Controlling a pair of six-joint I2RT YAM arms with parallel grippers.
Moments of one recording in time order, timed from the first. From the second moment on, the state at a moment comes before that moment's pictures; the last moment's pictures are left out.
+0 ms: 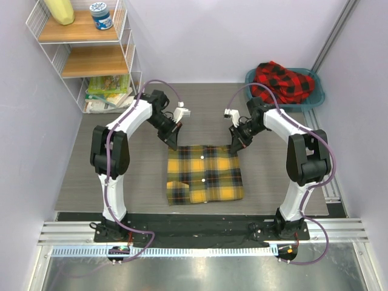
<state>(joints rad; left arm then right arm) -0.32 2.04 1.71 -1.18 0.70 0.56 0.21 1.86 1.36 -0.89 -0.69 -0.58</state>
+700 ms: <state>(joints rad) -0.28 2.30 1.93 -1.02 0.55 0.40 0.20 1.98 1.37 -0.55 -0.55 -0.25</state>
